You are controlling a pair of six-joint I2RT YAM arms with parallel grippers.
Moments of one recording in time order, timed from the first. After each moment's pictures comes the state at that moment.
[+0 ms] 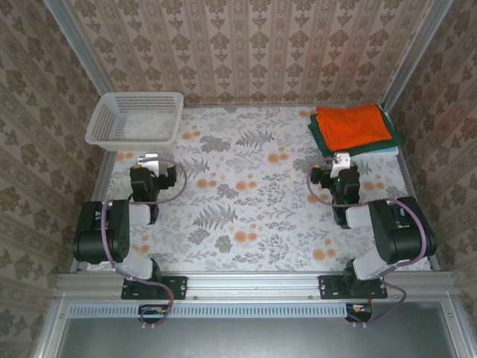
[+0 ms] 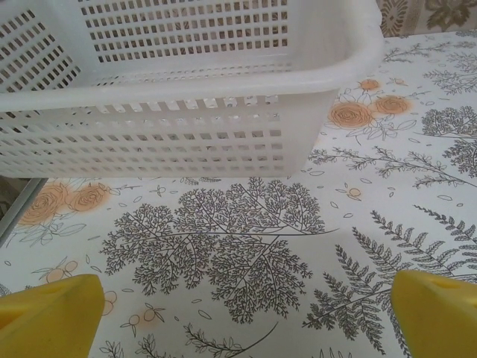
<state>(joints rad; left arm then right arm) -0.02 1.54 0.40 0.79 -0.04 0.09 0.05 1.54 0.37 0.88 0.12 0.01</state>
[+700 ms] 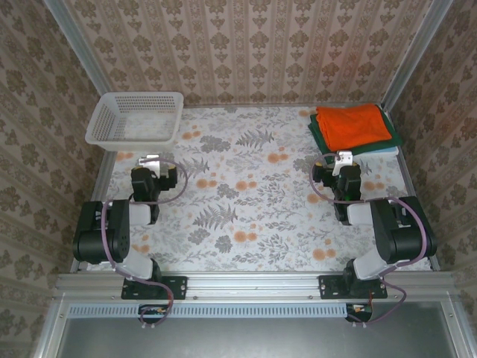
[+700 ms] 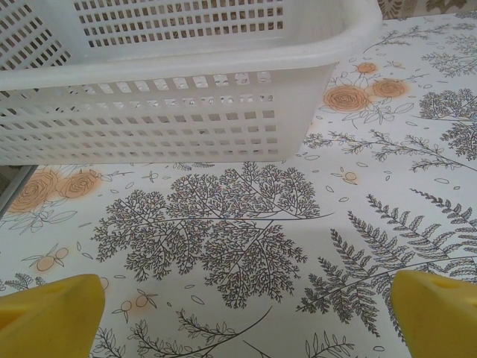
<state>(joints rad) -0.02 1.54 0.40 0.76 -0.04 0.09 0.03 1.54 0.39 0.80 0.12 0.03</state>
